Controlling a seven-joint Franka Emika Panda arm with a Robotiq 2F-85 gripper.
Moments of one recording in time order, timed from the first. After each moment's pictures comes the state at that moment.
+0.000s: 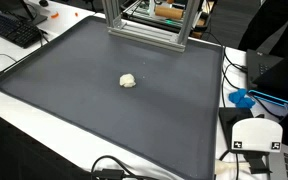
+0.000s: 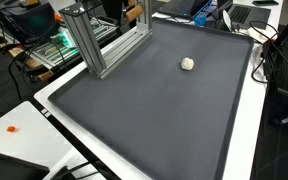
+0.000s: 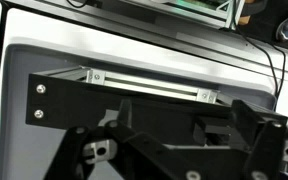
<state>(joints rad) 0.07 -0.77 0.01 -2.37 0.01 1.42 -0.18</state>
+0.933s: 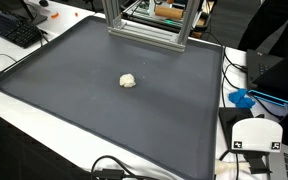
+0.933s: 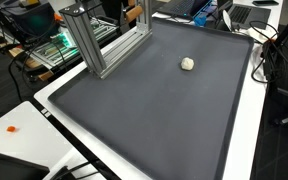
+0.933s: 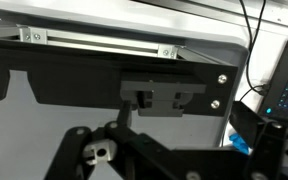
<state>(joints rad) 0.13 -0.77 0.21 -2.46 0.20 1.72 0.06</state>
